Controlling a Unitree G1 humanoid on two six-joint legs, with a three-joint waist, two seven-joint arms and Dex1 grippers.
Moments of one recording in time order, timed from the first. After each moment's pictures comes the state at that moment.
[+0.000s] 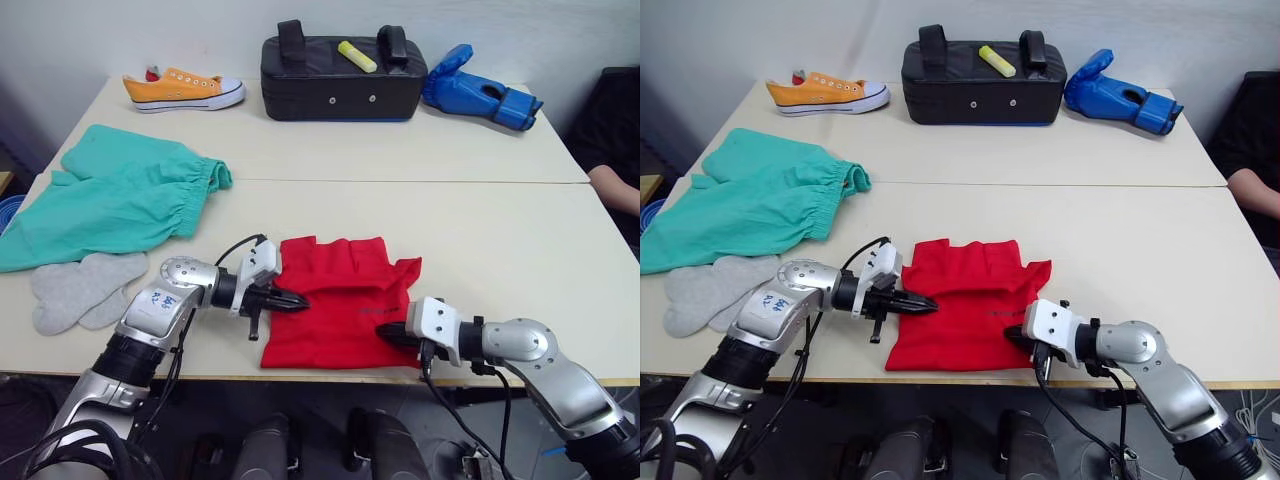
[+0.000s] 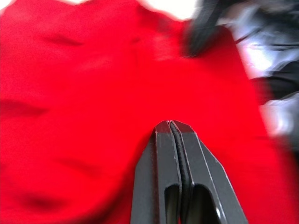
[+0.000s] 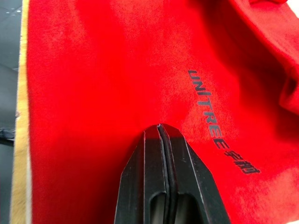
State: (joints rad) left arm -0.58 0.60 -0.26 0.20 -0.29 0.45 -1.13; right arm -0.10 -0.77 0.22 -0.34 0.18 0.25 0.88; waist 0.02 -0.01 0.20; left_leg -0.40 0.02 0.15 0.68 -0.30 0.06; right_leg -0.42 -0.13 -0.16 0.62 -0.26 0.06
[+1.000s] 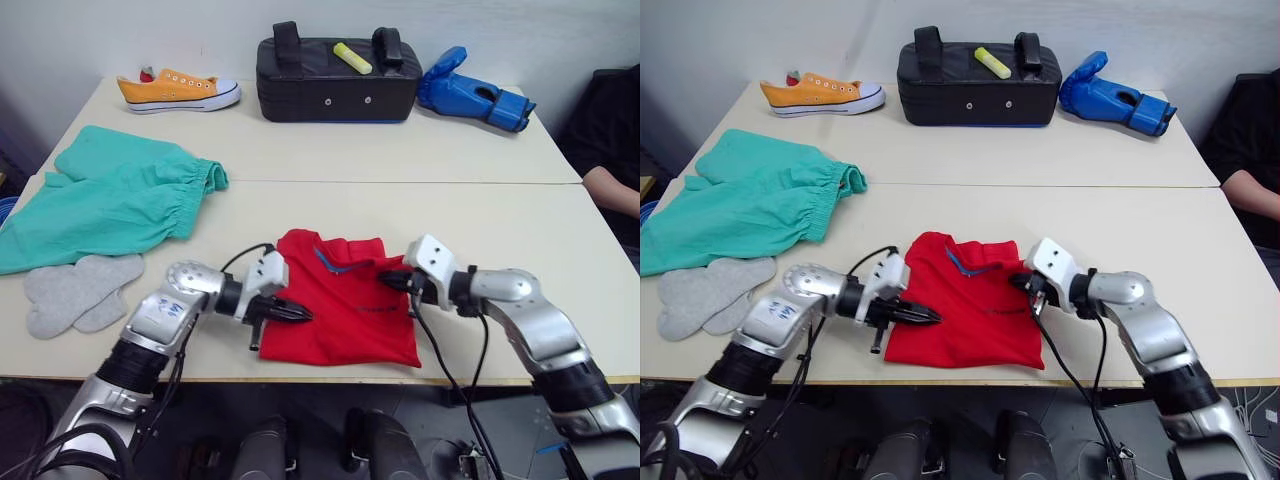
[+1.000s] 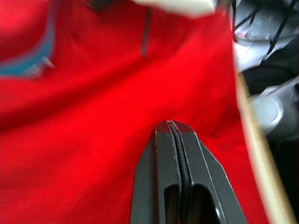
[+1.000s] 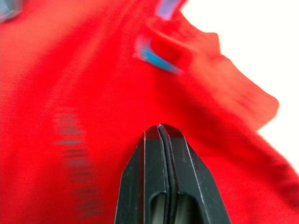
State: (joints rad) left arm -0.50 0.60 -0.30 0.05 -0.23 0.40 -1.17; right arm -0.49 -0.60 0.23 0.06 0.16 0.37 0.87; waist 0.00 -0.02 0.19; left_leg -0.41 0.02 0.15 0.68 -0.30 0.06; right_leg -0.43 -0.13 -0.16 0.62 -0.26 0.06
